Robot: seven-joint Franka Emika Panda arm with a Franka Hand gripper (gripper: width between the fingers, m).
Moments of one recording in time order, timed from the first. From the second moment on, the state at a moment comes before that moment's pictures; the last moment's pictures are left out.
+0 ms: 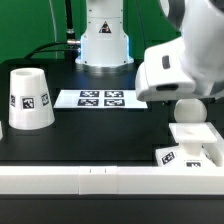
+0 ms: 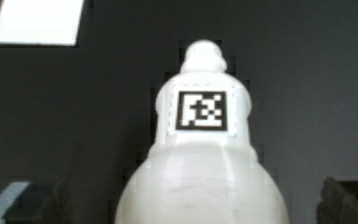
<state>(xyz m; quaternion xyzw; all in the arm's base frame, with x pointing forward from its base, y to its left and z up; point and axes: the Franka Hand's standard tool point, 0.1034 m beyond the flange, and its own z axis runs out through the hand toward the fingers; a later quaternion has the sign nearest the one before) 0.489 0.131 0.041 -0.91 0.01 0.42 0.05</state>
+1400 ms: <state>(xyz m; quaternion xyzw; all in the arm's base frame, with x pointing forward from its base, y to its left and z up) 0.479 0.130 0.030 -0.86 0.00 0.50 0.05</state>
